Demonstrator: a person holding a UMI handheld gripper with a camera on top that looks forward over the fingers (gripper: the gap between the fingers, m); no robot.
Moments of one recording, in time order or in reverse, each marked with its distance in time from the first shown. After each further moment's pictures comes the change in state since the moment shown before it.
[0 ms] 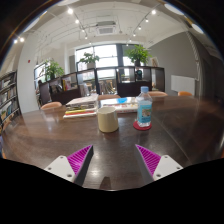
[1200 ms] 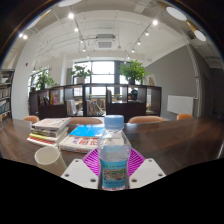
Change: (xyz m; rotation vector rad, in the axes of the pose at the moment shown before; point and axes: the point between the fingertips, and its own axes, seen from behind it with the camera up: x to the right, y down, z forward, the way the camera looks) arm 0.137 -0.141 0.208 0.212 0.070 -0.078
